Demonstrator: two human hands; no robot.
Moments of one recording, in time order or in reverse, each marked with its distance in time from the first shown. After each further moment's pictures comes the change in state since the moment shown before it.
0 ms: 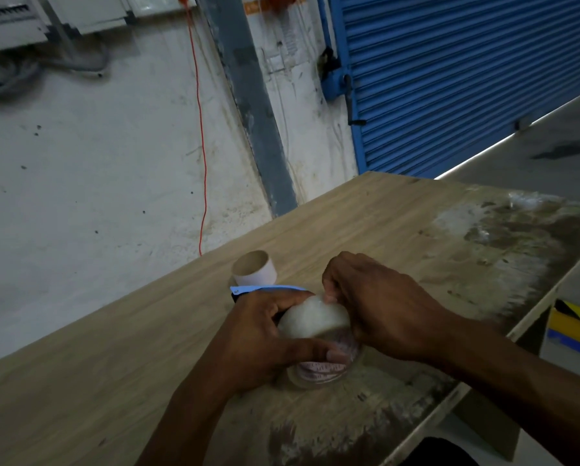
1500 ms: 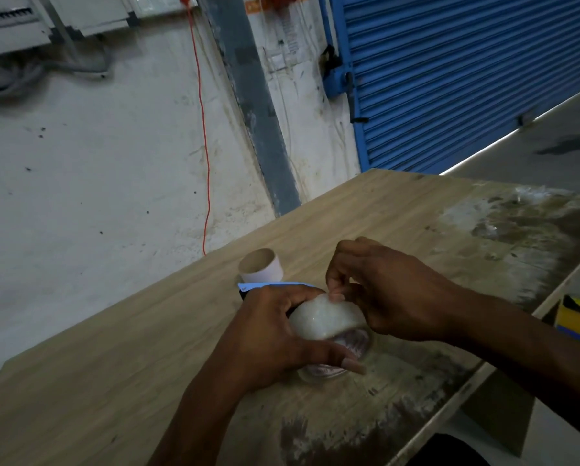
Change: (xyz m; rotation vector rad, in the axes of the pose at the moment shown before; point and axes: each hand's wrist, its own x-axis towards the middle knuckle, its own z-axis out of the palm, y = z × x) left_hand -0.003 0.003 -0.001 0.168 0.009 -0.050; right_hand 0.007 0.003 -0.009 0.004 0.063 -0.119
